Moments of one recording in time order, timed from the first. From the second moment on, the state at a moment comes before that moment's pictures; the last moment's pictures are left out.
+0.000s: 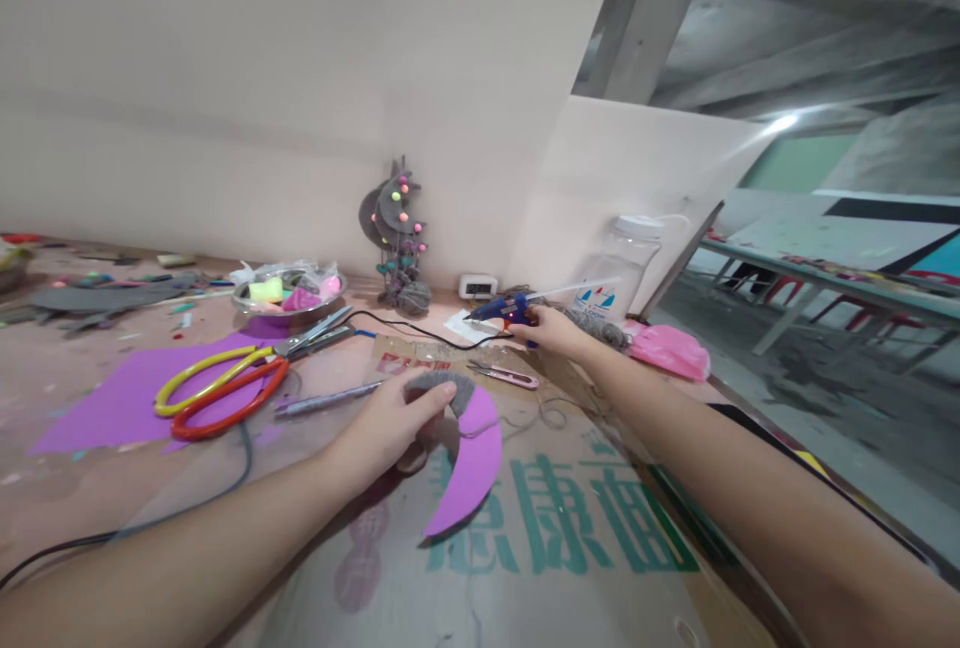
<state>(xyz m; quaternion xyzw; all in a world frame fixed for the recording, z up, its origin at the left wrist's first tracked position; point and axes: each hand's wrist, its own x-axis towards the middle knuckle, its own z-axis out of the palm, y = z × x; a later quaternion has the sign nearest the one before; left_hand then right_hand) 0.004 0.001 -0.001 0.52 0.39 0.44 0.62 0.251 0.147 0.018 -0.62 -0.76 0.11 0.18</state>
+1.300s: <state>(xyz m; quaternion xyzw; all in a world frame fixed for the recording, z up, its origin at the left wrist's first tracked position) 0.002 0.004 -0.005 0.53 0.43 0.44 0.59 0.234 -0.019 0.016 -0.51 -0.76 0.30 0.28</state>
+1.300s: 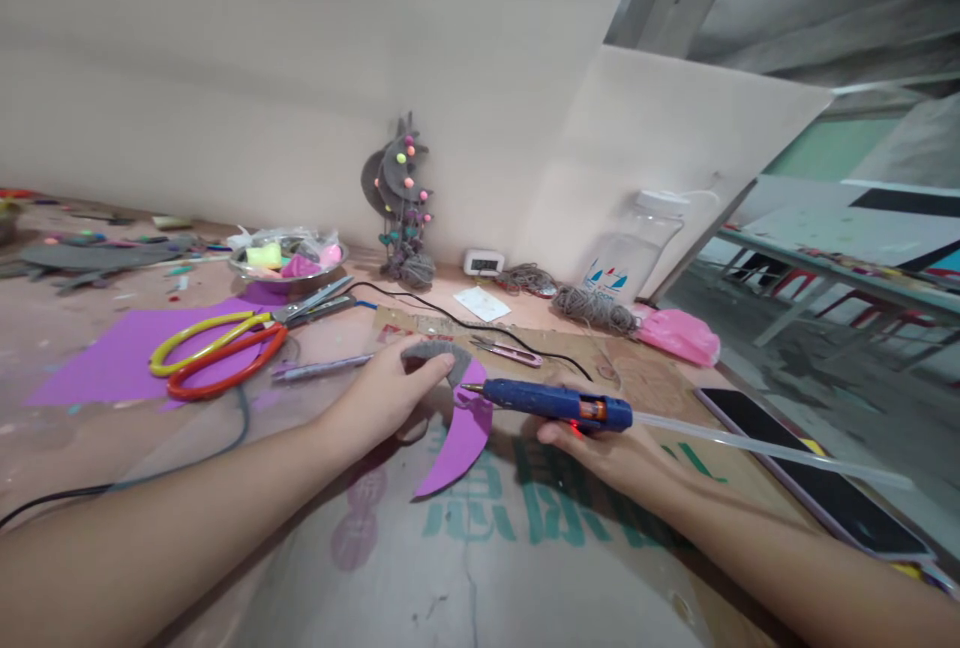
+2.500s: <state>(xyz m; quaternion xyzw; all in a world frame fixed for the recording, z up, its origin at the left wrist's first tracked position) 0.002 0.004 -0.011 0.53 0.41 0.44 0.60 0.231 -0.020 0.012 -0.51 -0.81 0.21 0.22</state>
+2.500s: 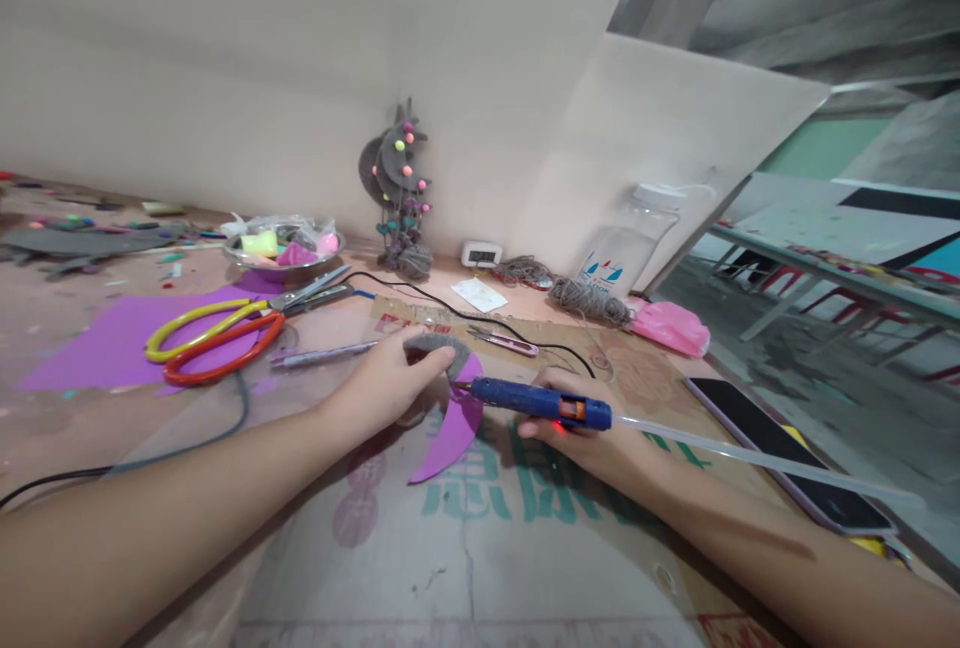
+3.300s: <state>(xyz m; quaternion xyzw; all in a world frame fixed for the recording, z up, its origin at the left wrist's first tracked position) 0.001 0.003 -0.006 0.54 0.43 0.42 0.58 0.229 -0.020 0.014 -0.52 -0.76 0.26 0.27</state>
